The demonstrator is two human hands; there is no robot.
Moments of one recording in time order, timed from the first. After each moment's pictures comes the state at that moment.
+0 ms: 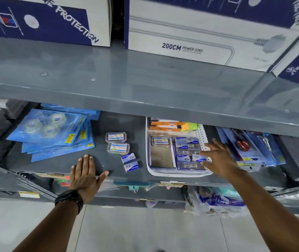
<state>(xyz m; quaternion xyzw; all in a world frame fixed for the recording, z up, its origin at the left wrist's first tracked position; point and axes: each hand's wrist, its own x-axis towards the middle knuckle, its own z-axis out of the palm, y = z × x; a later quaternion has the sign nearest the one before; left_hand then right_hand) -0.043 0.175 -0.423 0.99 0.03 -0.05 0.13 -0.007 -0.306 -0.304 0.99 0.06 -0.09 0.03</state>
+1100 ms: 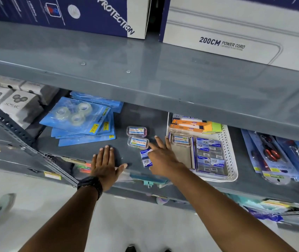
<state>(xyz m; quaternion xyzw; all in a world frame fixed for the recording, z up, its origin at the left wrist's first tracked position) -0.043 0.175 -0.416 0.99 0.05 -0.09 0.11 0.011 -0.049 -0.322 0.95 0.28 -0.13 0.07</state>
